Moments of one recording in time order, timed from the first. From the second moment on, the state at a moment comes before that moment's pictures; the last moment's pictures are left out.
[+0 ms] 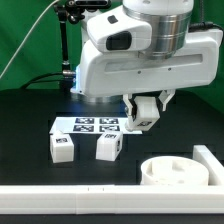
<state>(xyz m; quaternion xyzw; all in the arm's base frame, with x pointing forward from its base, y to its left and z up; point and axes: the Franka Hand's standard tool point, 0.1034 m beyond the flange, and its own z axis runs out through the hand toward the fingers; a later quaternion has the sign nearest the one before) 0.581 0.037 0.104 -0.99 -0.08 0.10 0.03</state>
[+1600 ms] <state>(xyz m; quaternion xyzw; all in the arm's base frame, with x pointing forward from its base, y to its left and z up) 0.618 0.025 0.121 -0.97 0.07 -0.21 0.06</state>
